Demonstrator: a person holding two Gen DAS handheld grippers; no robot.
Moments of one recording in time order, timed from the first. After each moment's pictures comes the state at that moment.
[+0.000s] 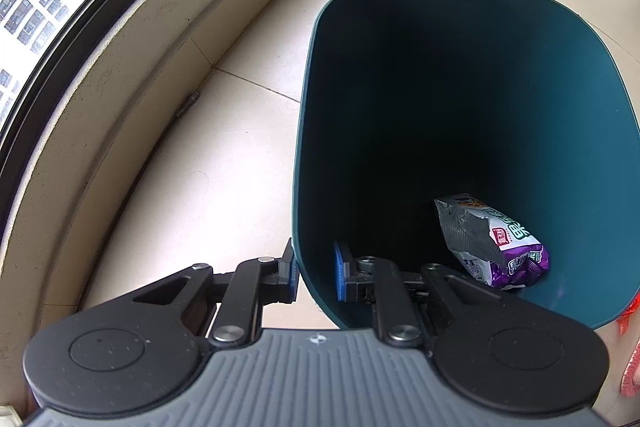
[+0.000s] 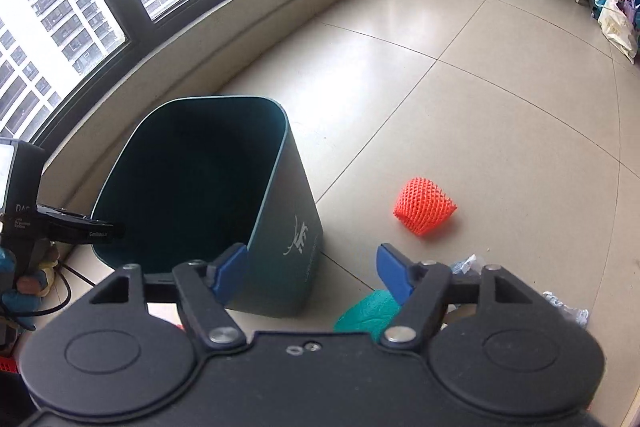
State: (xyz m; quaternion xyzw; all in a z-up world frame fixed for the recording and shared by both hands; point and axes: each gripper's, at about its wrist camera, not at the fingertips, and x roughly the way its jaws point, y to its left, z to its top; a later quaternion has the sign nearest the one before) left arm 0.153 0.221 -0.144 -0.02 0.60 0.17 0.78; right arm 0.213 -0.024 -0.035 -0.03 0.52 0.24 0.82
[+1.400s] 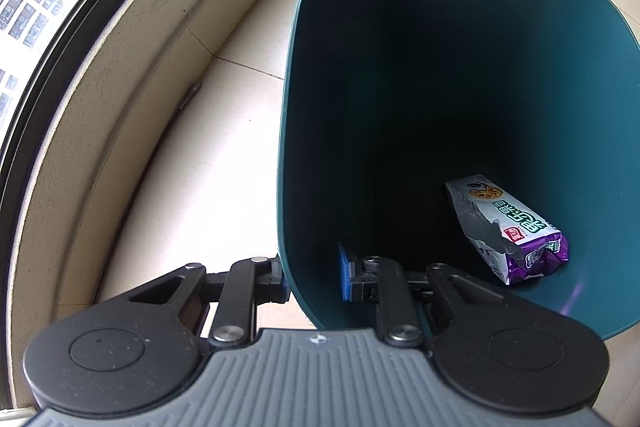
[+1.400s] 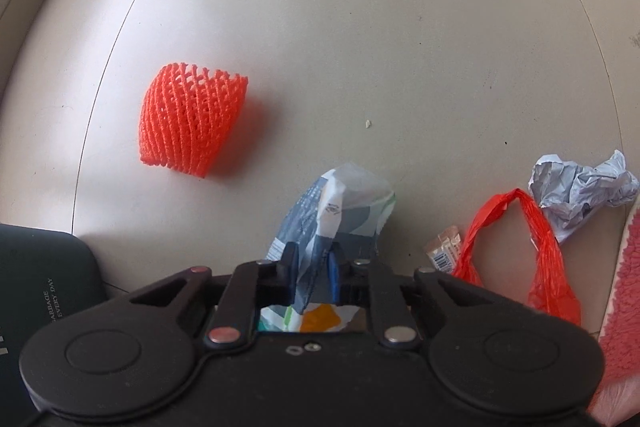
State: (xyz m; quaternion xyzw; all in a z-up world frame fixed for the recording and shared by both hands) left arm 0.172 0.211 -0.162 0.01 0.63 0.18 0.76; right arm 0.315 -0.122 -0.301 0.09 0.65 0.01 0.75
